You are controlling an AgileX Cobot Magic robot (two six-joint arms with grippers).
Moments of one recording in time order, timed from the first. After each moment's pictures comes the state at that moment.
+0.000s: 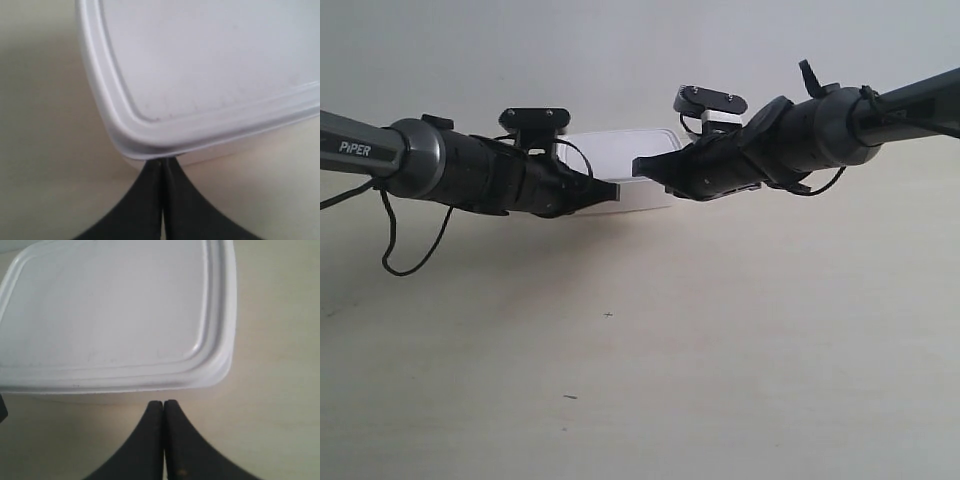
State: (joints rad) left arm -0.35 2.26 -1.46 -1.60 -0.13 1.33; right arm 0.38 2.27 -1.52 0.93 0.15 -0.57
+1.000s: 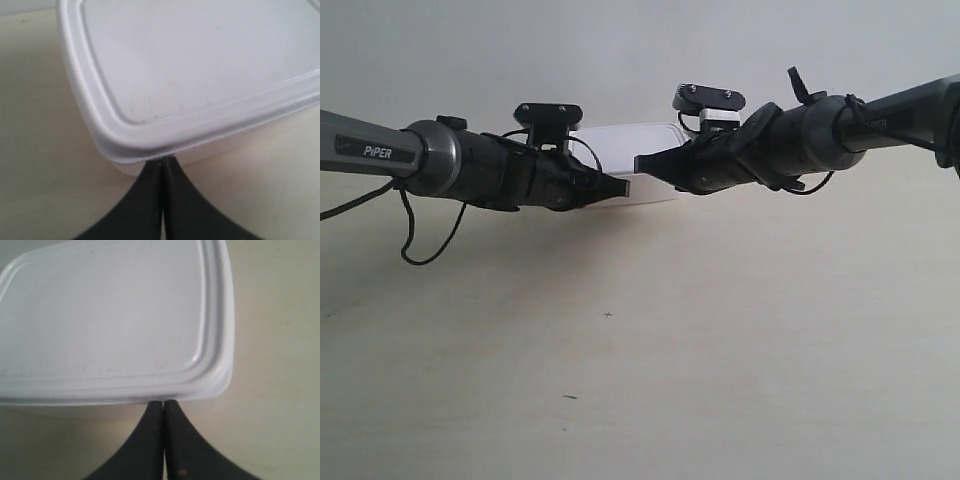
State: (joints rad) left arm -0.34 2.32 -1.55 -1.56 -0.10 1.33; right arm 0.38 2.32 -1.59 0.89 0.07 -0.57
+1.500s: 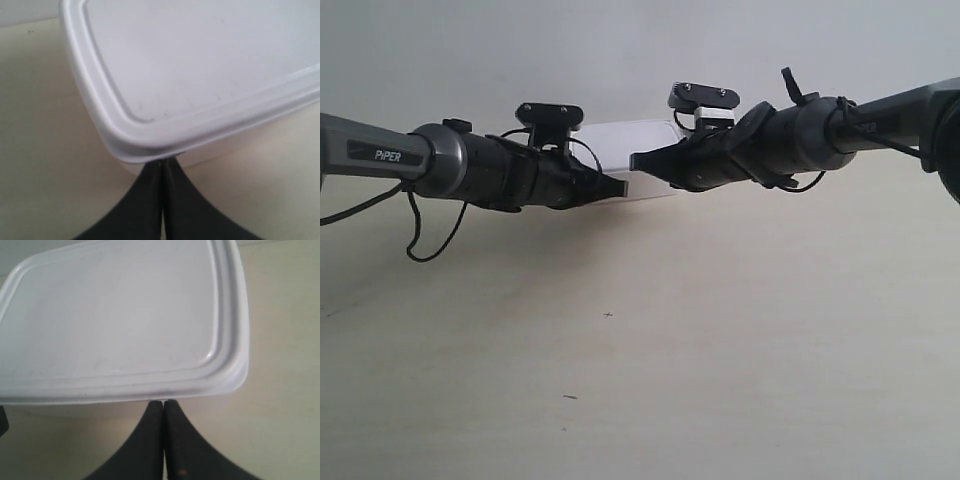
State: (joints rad) left arm -0.33 2.36 -1.60 -1.52 -0.12 1.33; right arm 0.38 2.36 -1.64 0.89 0.08 -0.57
